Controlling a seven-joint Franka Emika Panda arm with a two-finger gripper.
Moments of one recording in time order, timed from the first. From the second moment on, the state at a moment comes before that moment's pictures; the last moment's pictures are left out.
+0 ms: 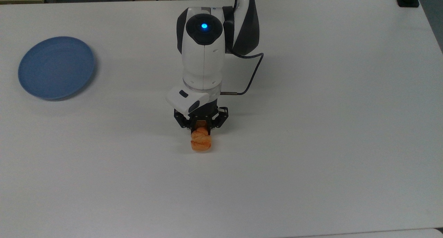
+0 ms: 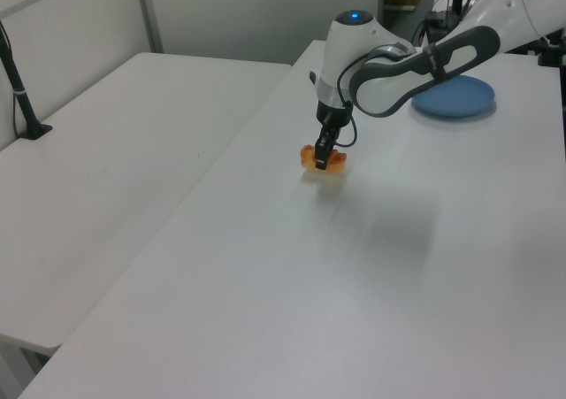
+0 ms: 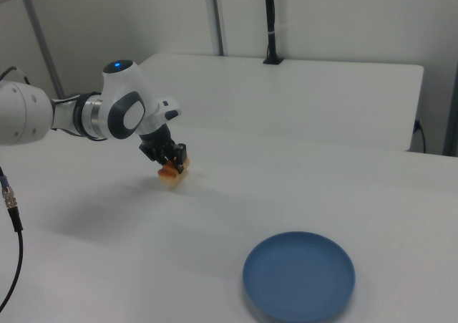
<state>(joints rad) 0.35 0.65 -0.26 -1.47 0.09 2.34 0.00</state>
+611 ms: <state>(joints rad) 0.36 0.67 -0.24 -1.47 0.02 2.37 0.02</state>
